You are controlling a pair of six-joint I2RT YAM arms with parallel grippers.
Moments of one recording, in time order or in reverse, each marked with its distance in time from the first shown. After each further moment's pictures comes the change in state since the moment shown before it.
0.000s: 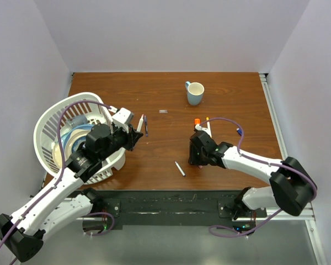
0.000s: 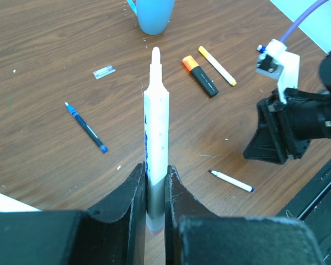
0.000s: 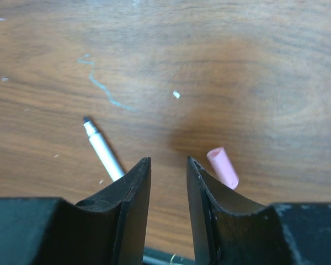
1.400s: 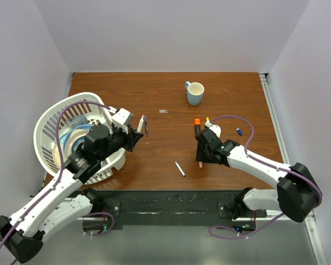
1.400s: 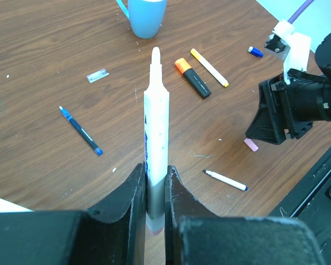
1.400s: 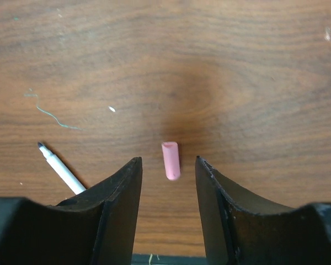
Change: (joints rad) left arm 0.000 -0.018 0.000 -0.001 0.027 0.000; right arm -0.053 -0.076 0.029 -0.156 0.164 0.032
